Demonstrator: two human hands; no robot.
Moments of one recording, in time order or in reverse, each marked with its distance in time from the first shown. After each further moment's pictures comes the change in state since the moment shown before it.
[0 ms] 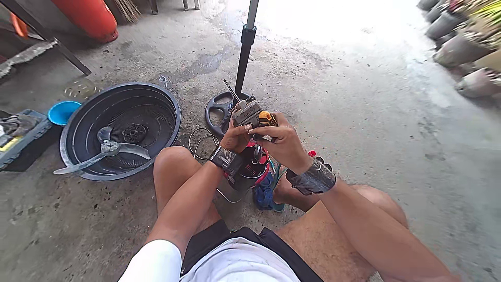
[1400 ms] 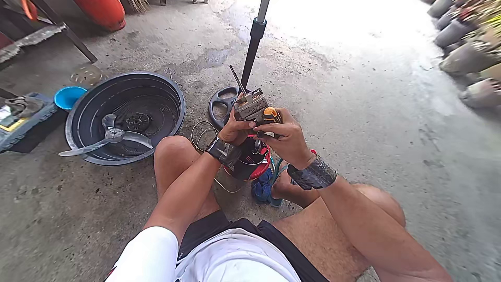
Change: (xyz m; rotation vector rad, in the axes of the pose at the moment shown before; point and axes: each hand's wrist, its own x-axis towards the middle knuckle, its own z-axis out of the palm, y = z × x) left_hand -0.006 0.024 0.009 0.090 -0.141 0.007; right_hand -0.009 -0.008 0.001 -0.010 0.002 -0.117
